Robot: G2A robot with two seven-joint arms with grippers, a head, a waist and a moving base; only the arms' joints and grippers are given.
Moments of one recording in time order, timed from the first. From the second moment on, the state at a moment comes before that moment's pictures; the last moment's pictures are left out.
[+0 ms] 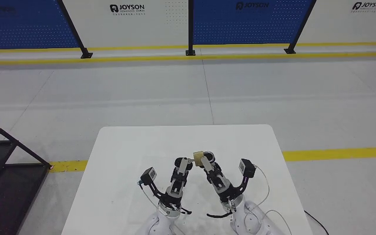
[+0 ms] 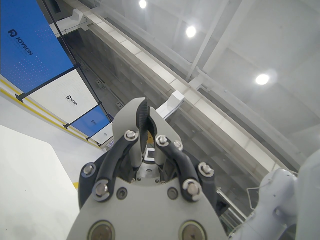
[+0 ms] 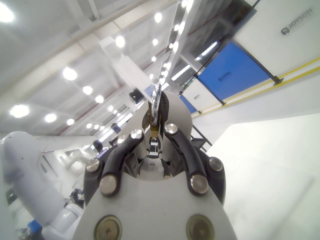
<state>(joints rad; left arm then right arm) 1.69 -1.41 -0.98 -1.48 0.54 -0.88 0.61 -1.61 -1.27 0.98 -1.56 -0.50 -0.83 -0.37</state>
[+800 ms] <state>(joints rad) 1.71 -1.41 -1.04 -1.48 0.57 -0.92 0.56 -1.63 -1.28 1.01 -1.56 -0.50 -0.84 -0.35</state>
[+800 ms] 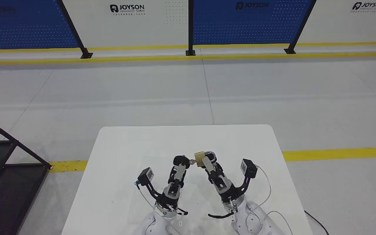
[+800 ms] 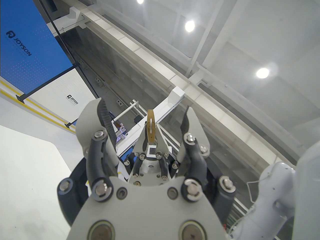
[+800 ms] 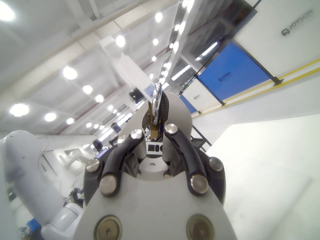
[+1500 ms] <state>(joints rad) 1.71 -1.40 -1.06 -1.47 0.63 -0.94 0.52 -1.64 -1.28 1.03 -1.58 -0.49 -0.83 -0.29</state>
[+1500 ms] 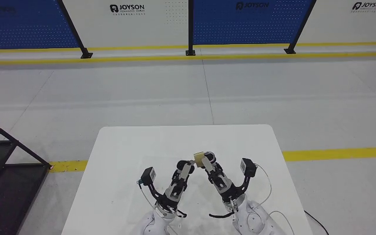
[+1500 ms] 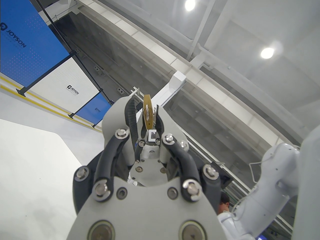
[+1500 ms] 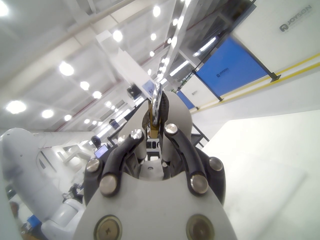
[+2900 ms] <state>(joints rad) 1.68 -1.41 -1.07 -1.40 1.25 -0.75 0.95 -1.71 -1.27 1.09 -1.65 -0.49 -0.79 -0.19</state>
